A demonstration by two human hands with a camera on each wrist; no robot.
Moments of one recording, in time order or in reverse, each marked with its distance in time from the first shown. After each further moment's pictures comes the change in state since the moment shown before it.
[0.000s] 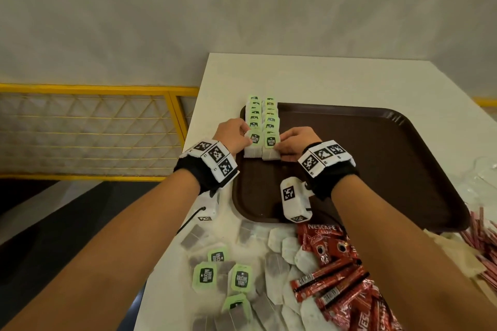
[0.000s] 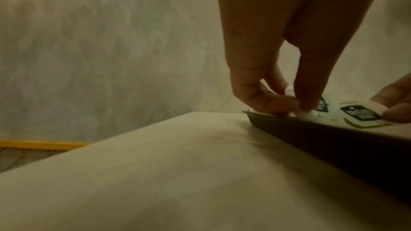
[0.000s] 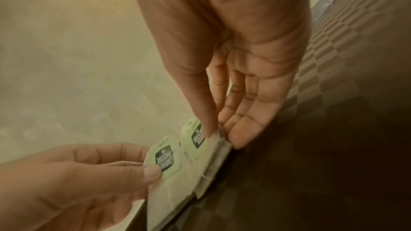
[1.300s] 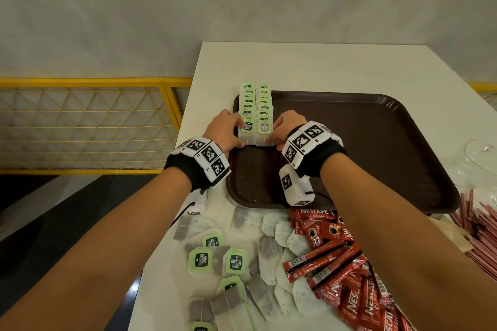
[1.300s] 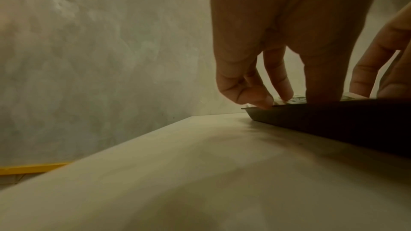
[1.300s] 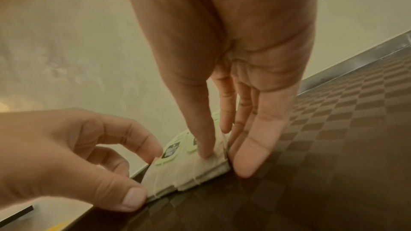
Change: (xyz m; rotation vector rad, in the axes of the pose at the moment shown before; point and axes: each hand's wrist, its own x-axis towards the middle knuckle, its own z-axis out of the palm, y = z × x) left_hand -0.009 -0.009 0.007 0.222 0.001 0.120; right_hand 0.000 -0.011 0.006 -0.597 0.051 -0.066
